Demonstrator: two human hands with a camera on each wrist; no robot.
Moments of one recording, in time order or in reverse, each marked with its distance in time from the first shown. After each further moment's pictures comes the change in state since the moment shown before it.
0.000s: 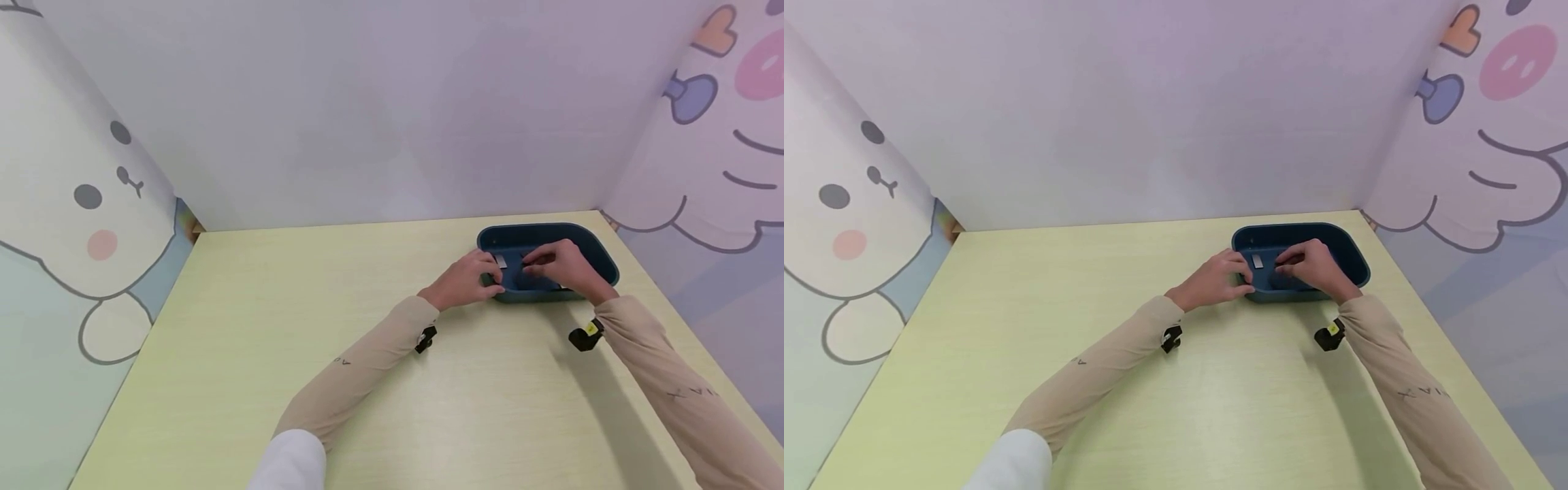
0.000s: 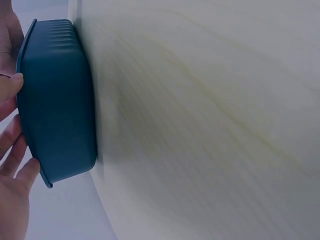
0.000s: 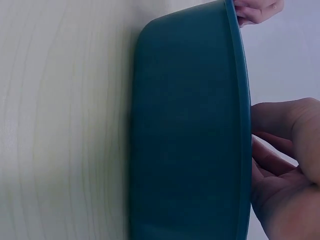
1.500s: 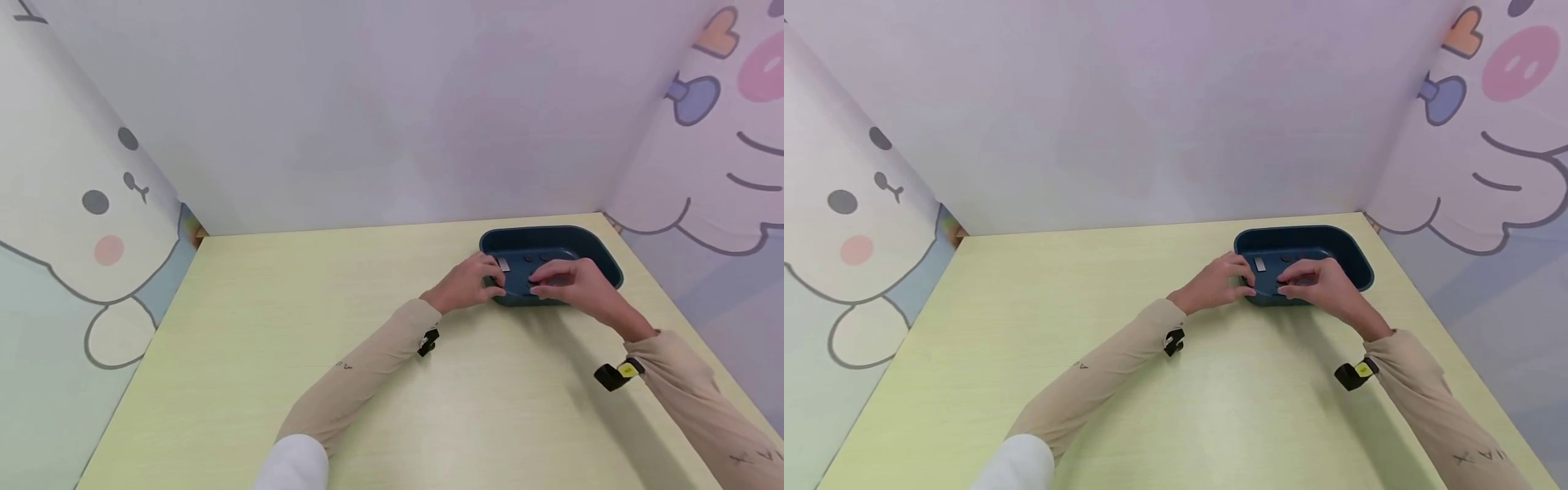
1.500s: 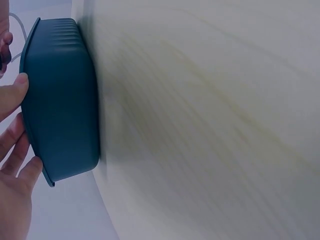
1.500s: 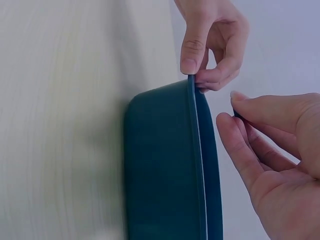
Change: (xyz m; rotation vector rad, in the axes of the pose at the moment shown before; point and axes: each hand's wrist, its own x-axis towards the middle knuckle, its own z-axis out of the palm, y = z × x) left_hand -0.001 0.005 -0.004 0.017 -0.030 -0.025; right_hand -0.050 -0.026 0.001 0.162 0.035 -0.127
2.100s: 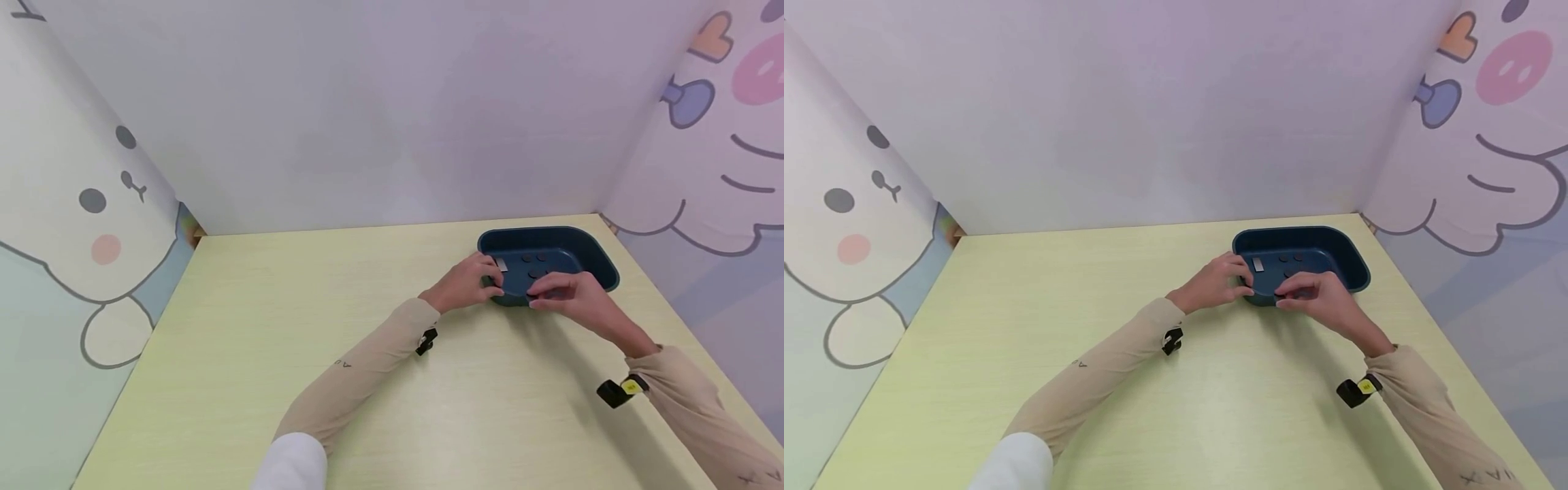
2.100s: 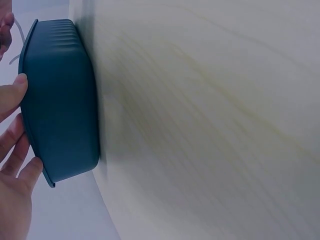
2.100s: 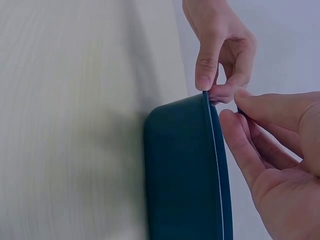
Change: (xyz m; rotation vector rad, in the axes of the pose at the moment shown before) left_hand 0.000 0.000 0.000 0.003 -0.002 -0.003; right_hand -0.019 0.000 0.007 0.038 -0.020 -0.016
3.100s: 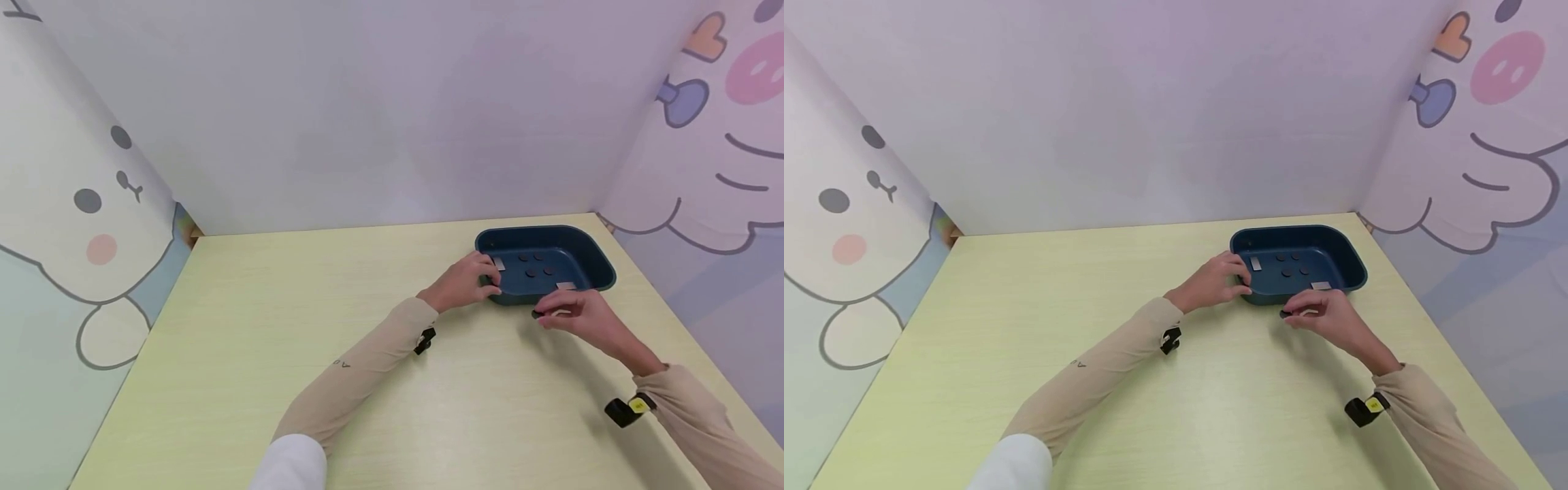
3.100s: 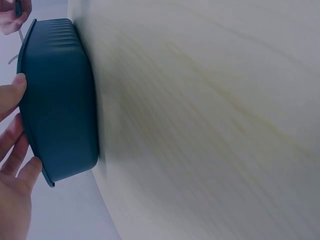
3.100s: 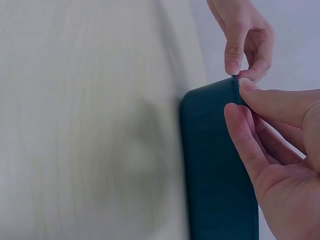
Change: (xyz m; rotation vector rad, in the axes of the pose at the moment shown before) left_hand 0.000 -0.002 0.003 0.008 0.001 -0.016; right_hand -0.025 0.024 0.006 0.066 0.001 0.018
